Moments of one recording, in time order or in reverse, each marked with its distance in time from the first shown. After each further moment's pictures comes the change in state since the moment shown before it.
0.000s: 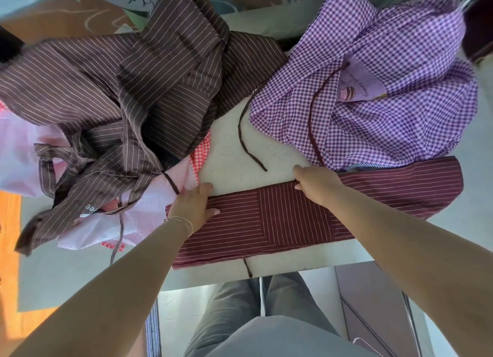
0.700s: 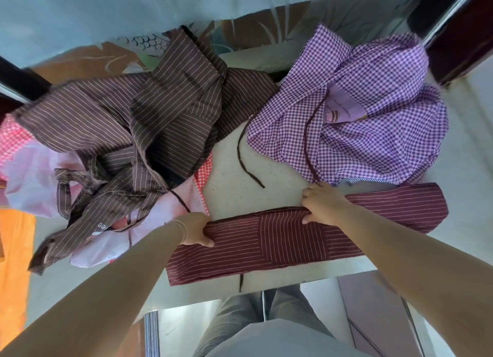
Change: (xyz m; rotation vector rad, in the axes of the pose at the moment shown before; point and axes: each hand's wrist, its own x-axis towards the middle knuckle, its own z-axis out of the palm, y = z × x) left_hand -0.014 0.005 -0.045 0.013 -0.479 0.050; right_hand -0.030 0.016 0.002 -0.255 -0.077 -0.184
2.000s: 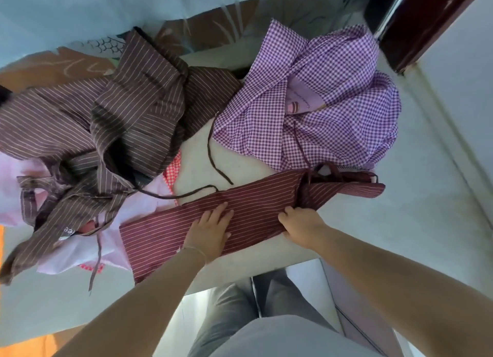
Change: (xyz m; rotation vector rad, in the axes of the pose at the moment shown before) left_hand 0.007 0.102 0.065 0.286 0.526 0.141; right_hand -0.056 -0.036 0.051 0.140 0.045 0.120
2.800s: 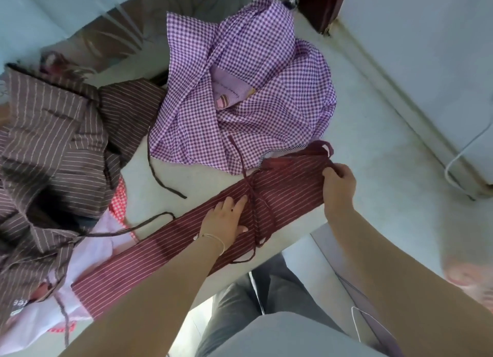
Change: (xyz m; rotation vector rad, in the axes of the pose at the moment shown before) left_hand 0.096 0.103 -0.010 0.136 -0.057 0.188; right_hand -0.068 0.106 0.020 1.973 0.949 1.251
